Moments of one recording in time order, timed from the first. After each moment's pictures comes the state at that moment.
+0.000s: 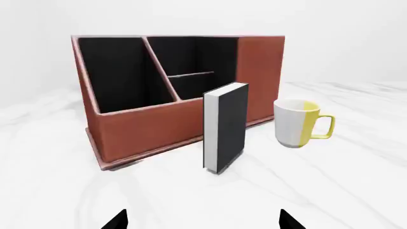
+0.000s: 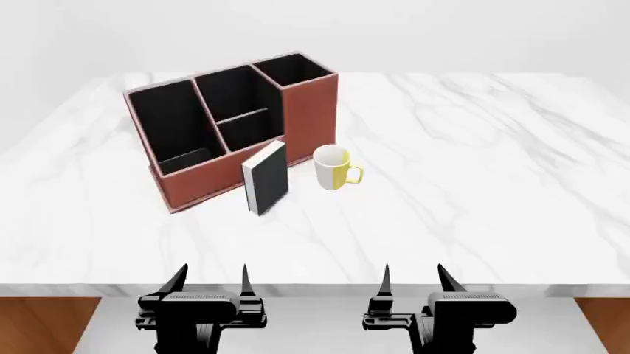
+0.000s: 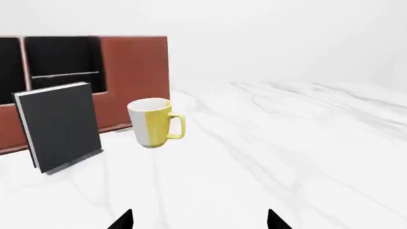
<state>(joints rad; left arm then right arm) 0.00 0.00 0.00 0.00 0.00 0.00 0.00 0.00 0.00 0.00 0.00 0.00 0.00 0.00</state>
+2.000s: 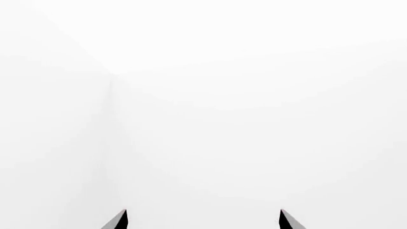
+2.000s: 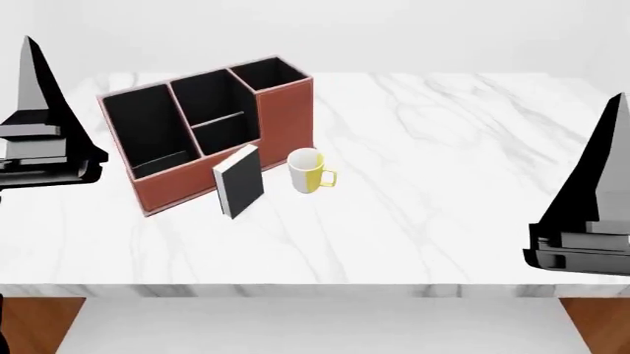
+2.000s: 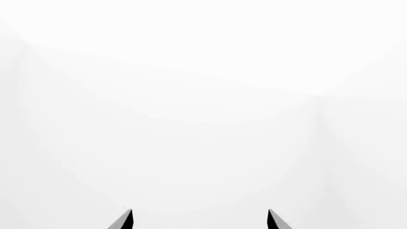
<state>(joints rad) -0.42 -0.66 -0.21 1.00 -0.75 -0.68 -0.57 0.43 1.44 -0.61 -1.04 0.63 -0.10 1.27</state>
